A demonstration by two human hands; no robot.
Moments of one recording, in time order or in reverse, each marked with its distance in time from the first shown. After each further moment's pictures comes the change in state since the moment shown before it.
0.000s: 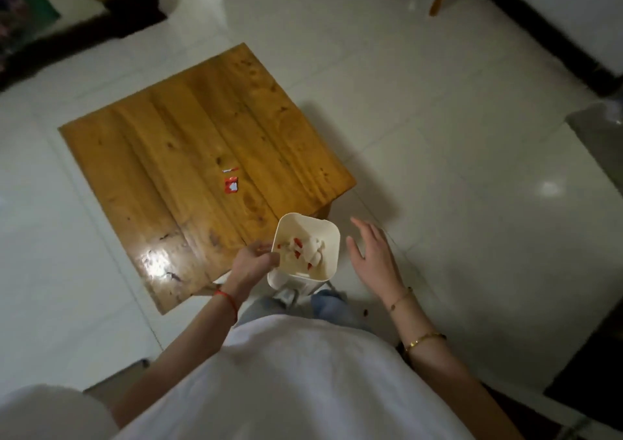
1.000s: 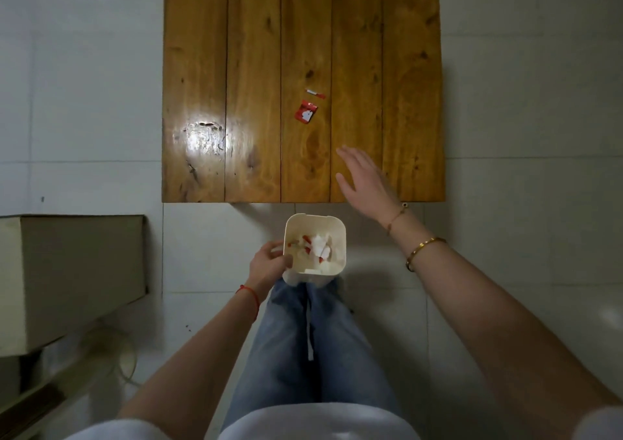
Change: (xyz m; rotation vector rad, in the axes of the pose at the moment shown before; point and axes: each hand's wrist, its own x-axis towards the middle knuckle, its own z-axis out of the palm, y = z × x) left_hand 0.093 -0.133 0.075 -0.529 0.281 -0.370; right_hand 0.208 -0.020 0.146 -0.306 -0.589 -0.621
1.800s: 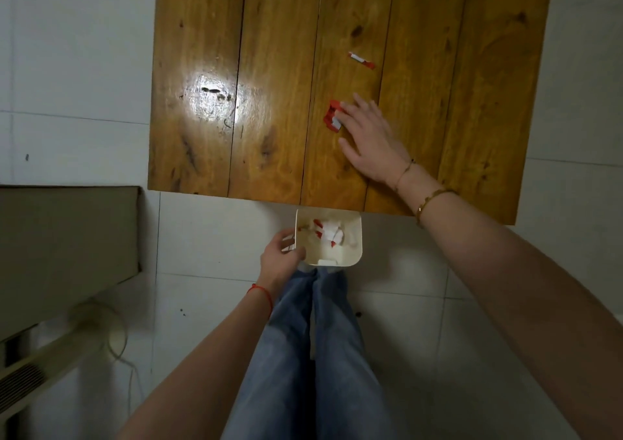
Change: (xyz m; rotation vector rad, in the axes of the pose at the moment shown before) left_hand 0.115 -0.018 0.007 -0.083 0.111 -0.025; right_hand 0.150 0.030 0.081 -0.301 -0.087 -0.279
